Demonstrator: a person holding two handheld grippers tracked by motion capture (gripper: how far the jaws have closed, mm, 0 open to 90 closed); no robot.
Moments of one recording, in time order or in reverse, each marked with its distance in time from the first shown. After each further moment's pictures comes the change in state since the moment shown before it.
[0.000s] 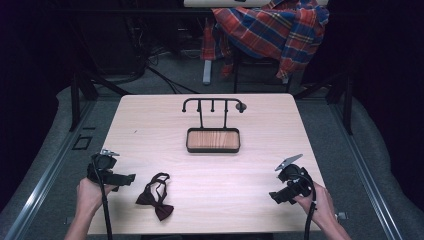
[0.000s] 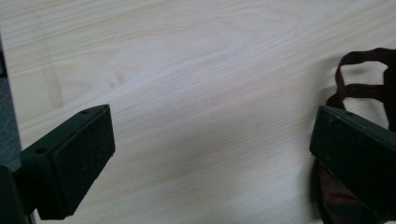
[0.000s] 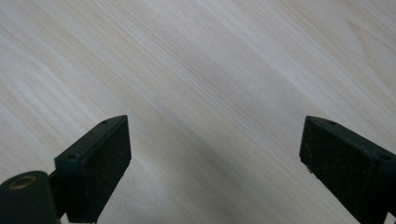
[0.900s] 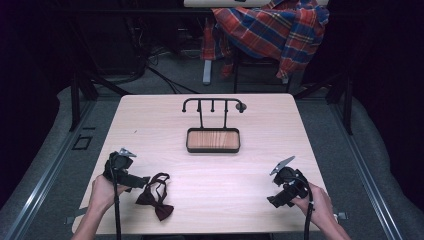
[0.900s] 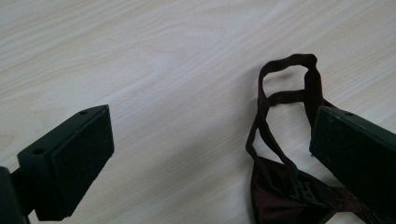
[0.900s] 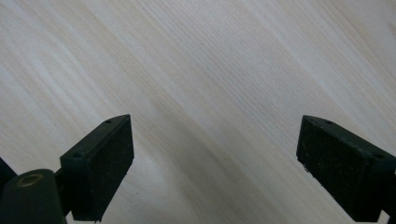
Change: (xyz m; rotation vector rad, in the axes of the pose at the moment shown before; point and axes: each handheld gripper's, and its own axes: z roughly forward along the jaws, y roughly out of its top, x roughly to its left) left arm -0.035 0.015 0.008 0.006 -0.091 0.140; right arm 0.009 0.004 0.006 0.056 0.035 -0.087
